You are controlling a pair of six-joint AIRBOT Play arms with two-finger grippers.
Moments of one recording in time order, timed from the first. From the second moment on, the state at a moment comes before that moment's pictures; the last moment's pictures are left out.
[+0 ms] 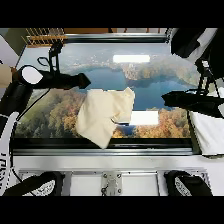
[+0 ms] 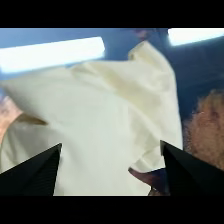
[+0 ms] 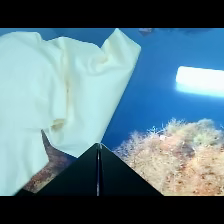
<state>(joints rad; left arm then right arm) -0.12 -1.29 1.29 1.05 -1.02 -1.44 -0.02 -0.82 0.97 -1.03 1.00 1.34</state>
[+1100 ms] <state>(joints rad) 0.23 -1.29 0.70 1.06 -1.05 -1.49 -0.03 -0.83 0.97 -1.02 0.99 1.34</state>
